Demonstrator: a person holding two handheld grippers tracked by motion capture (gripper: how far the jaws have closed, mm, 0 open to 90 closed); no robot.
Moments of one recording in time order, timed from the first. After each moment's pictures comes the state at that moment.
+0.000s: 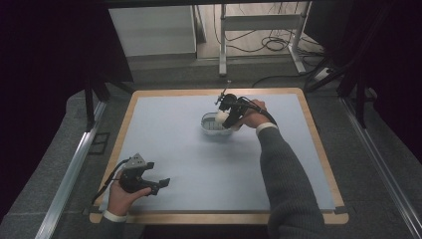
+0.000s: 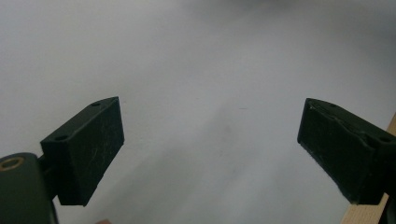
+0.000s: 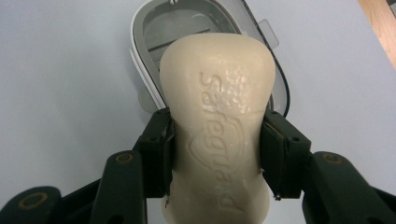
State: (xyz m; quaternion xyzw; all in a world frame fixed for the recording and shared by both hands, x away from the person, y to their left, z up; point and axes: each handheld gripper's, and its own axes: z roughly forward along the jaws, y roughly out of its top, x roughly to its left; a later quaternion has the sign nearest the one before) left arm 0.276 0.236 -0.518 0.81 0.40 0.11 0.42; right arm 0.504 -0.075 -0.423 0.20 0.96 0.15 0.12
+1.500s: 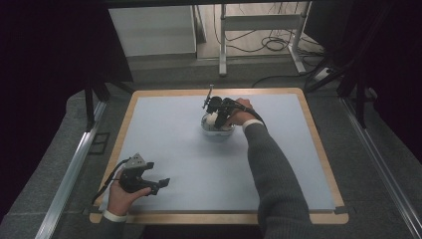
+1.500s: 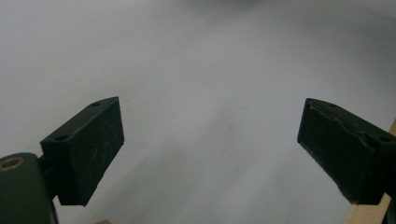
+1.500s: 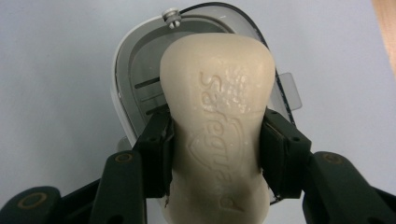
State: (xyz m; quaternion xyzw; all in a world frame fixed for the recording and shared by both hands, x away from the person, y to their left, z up) left arm 0.277 0.237 -0.519 0.81 0.40 0.11 0.42; right arm 0.523 -0.035 -0.449 0.14 0.98 0.10 0.14
